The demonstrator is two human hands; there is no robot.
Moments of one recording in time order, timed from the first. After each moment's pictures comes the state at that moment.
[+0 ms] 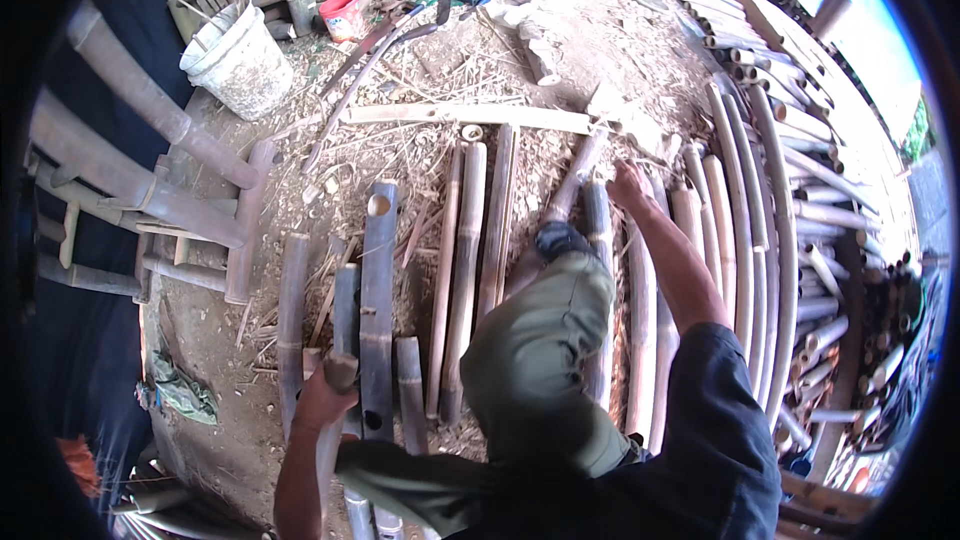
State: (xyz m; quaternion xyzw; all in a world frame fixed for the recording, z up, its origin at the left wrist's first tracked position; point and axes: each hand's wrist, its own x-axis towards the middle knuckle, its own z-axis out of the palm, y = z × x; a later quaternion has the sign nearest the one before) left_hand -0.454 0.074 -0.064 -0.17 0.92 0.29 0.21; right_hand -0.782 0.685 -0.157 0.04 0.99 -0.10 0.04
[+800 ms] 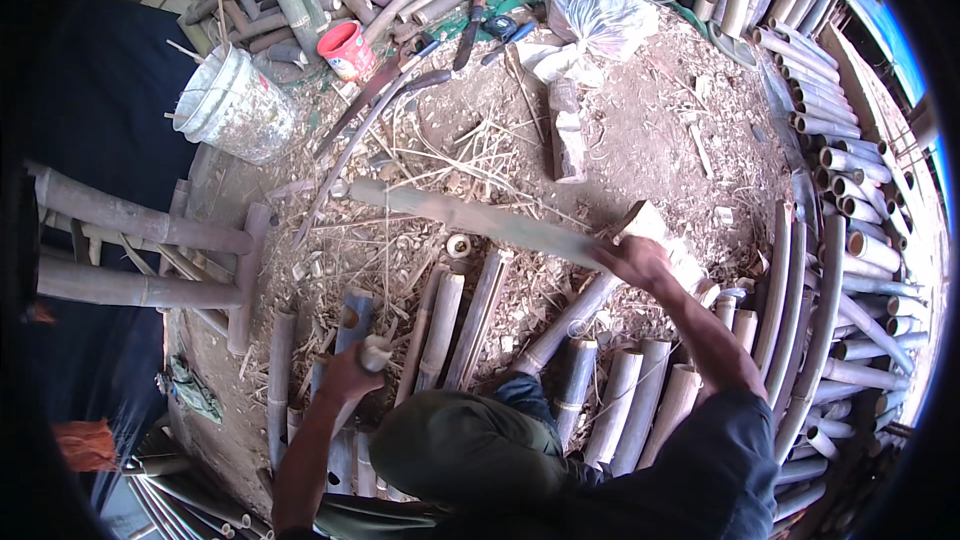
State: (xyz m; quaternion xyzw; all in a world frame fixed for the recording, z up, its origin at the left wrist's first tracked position) left_hand -0.760 0.253 -0.084 -0.19 0.91 0.30 0.21; right_hand -1.015 0.726 -0.112 -0.02 0.93 -0.13 0.34
